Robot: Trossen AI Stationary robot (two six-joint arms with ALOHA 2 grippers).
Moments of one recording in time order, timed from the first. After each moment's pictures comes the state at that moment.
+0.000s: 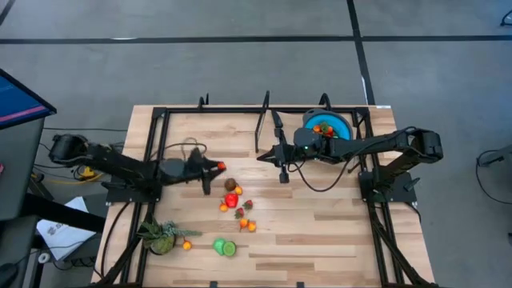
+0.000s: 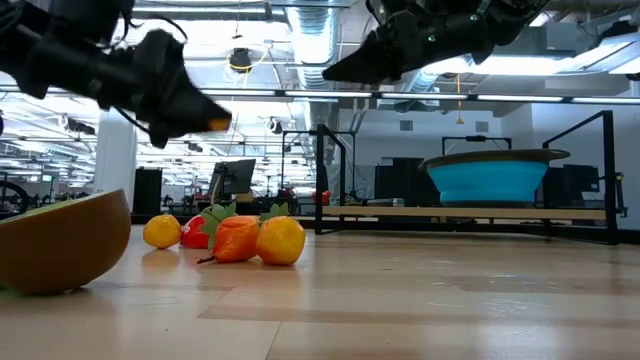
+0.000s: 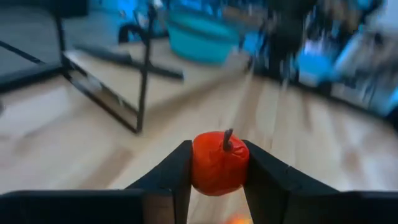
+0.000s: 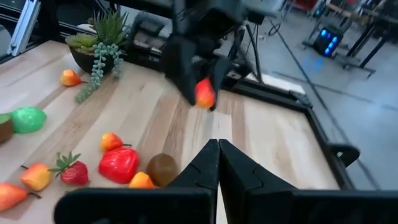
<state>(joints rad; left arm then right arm) -0.09 1.03 0.19 0.61 -0.42 -0.36 -0.12 1.49 0.88 0.31 -0.13 -0.32</state>
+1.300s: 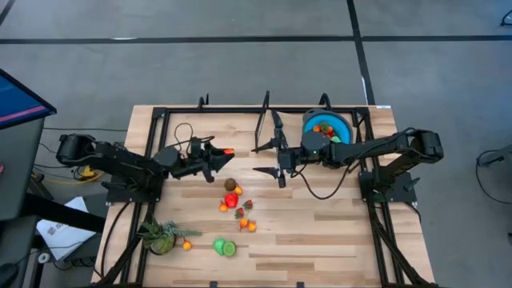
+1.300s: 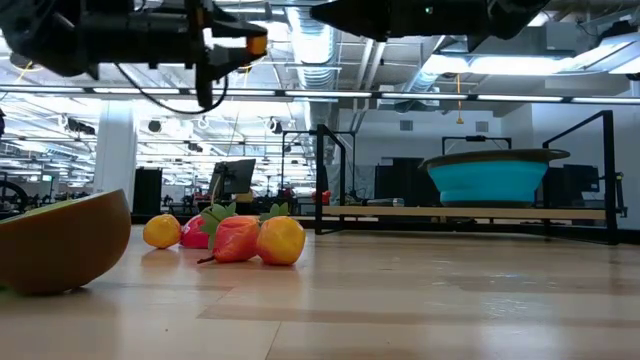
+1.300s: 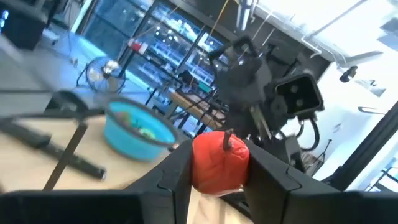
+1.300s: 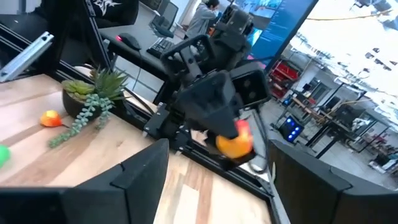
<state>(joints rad) -0.01 1.18 0.32 1.05 -0.29 -0.54 -0.05 1.49 0.88 0.58 -0.13 -0.55</state>
